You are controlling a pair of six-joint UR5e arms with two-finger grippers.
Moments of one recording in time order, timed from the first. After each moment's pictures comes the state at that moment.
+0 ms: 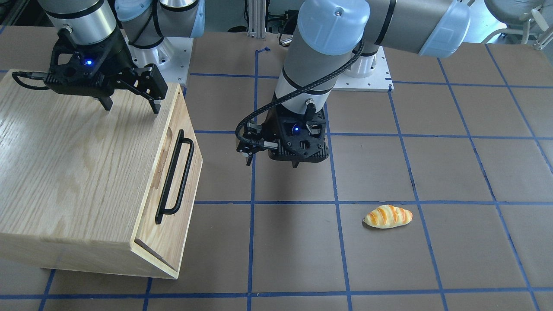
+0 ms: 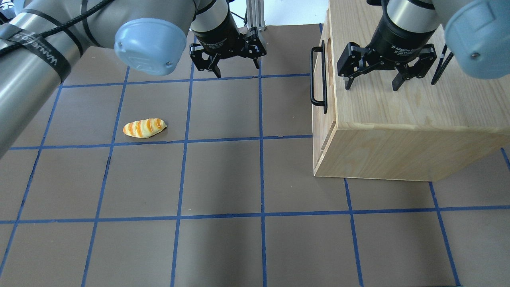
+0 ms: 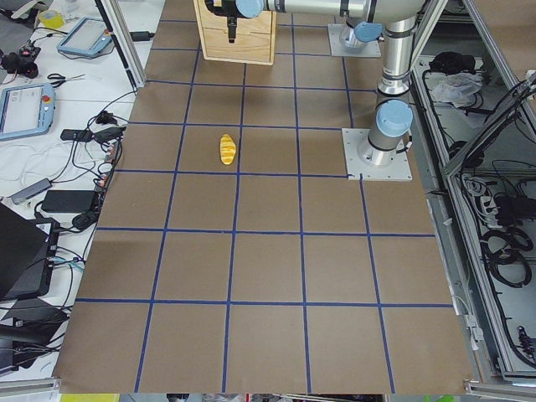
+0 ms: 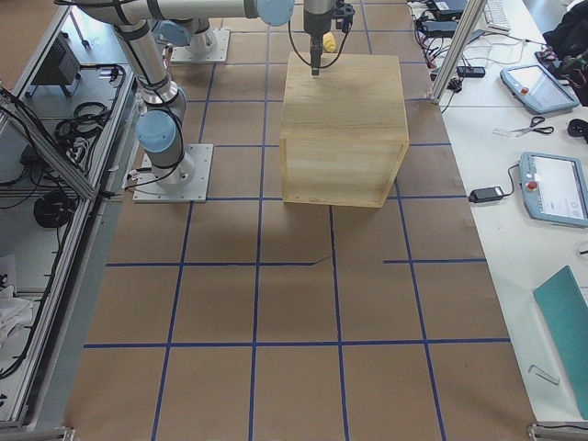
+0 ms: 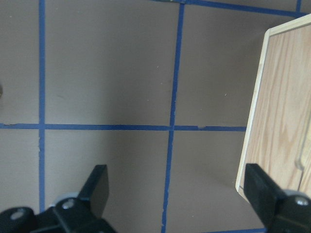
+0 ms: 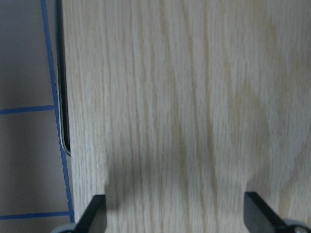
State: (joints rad) left arm -1.85 -1.88 -1.37 -1.30 1.40 -0.37; right arm 1.59 -1.58 1.57 -1.60 -1.55 0.10
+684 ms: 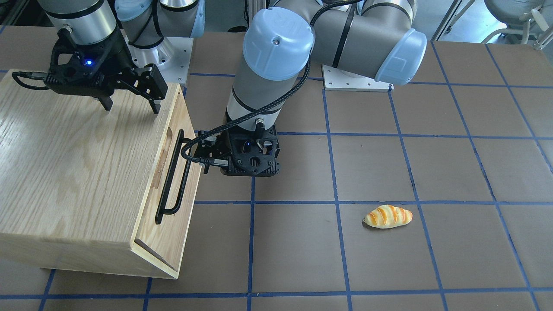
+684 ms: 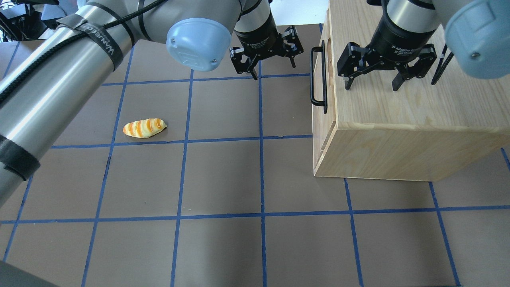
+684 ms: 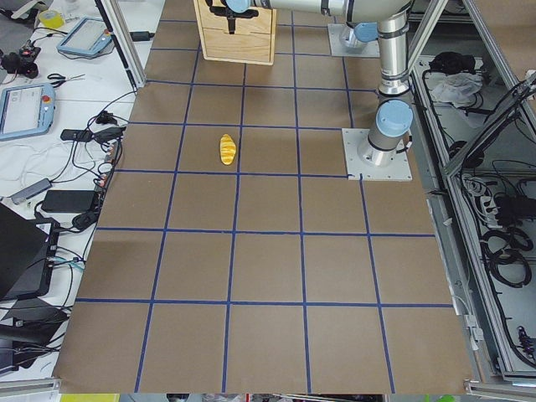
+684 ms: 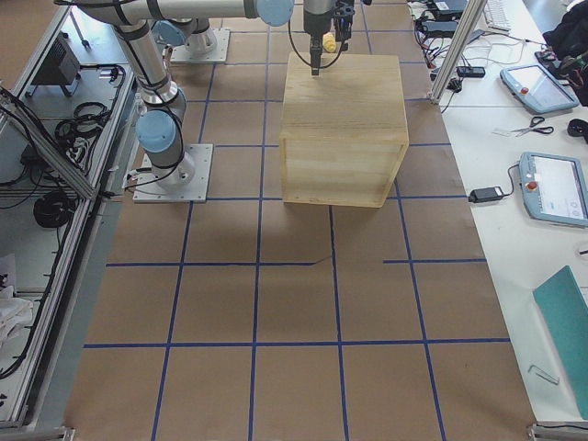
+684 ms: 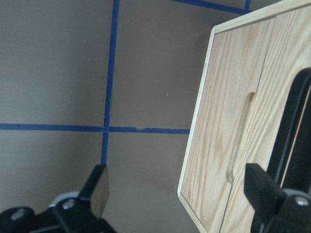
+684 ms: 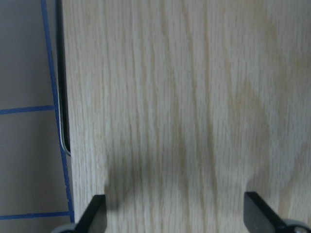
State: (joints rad) left arm -1.93 -1.99 -1.27 -1.29 1.35 -0.51; right arm 1.59 -1.58 1.57 -1.60 -1.55 0.10
